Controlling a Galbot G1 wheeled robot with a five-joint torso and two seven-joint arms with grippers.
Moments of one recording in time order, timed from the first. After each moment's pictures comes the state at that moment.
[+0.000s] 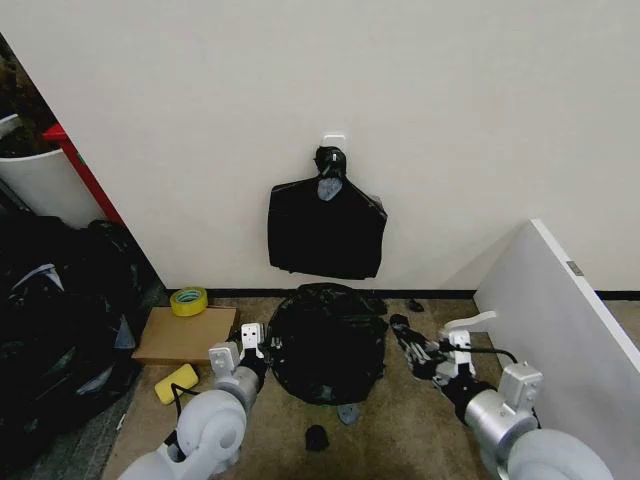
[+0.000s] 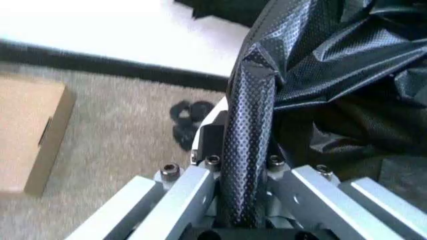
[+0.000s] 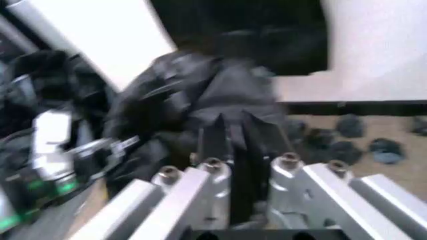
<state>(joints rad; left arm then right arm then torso) 1.26 -1.04 -0.05 -2.05 -0.80 0.28 -0.50 -1.61 0.91 0.40 2.45 0.90 -0.41 0.24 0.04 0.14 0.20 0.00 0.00</state>
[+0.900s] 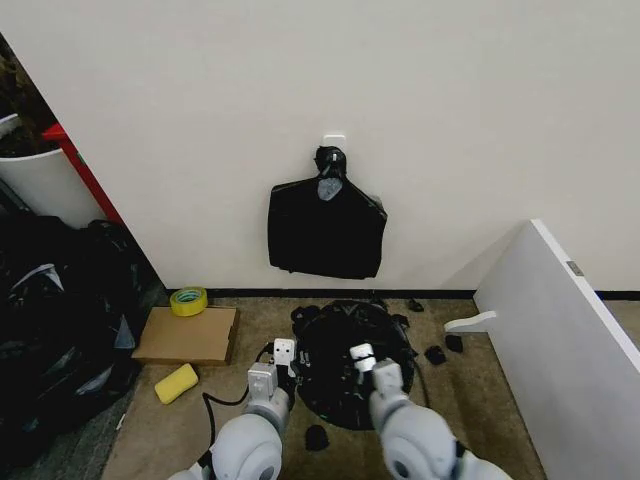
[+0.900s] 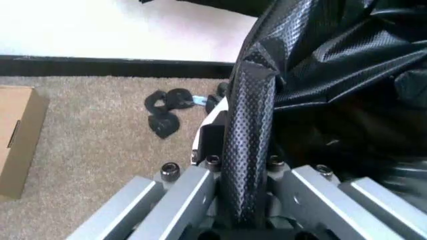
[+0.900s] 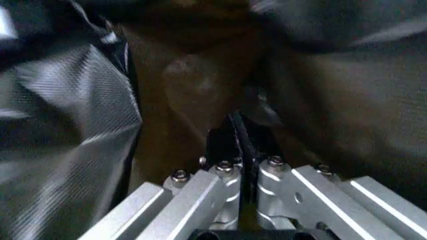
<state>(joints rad) 1.26 -1.08 0.10 -2.08 -0.65 0.31 -0.56 -1.14 1.16 -0.19 1.97 0.50 -0.63 0.54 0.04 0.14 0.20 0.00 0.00</state>
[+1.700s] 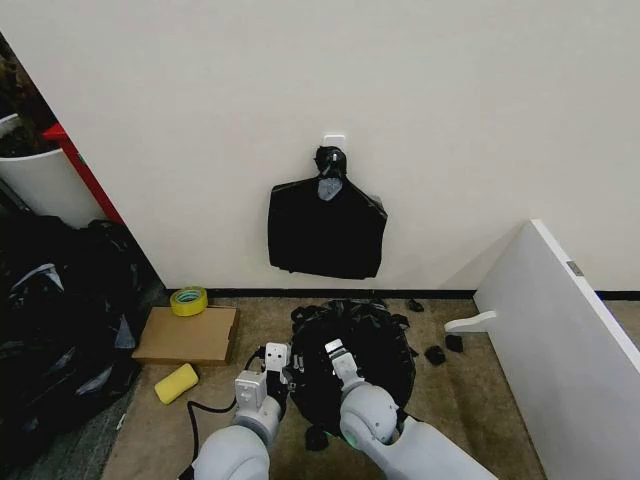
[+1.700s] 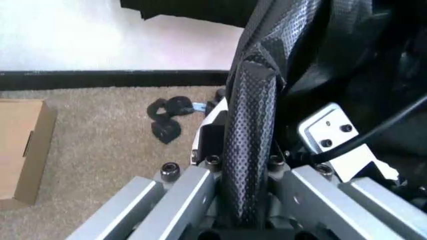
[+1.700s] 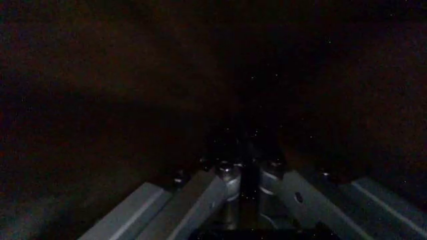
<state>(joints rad) 1.34 -1.04 0.05 -2.15 -0.60 0.31 -0.52 -0.97 1.24 -0.31 1.71 0.46 -0.68 0.58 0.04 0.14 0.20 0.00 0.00</state>
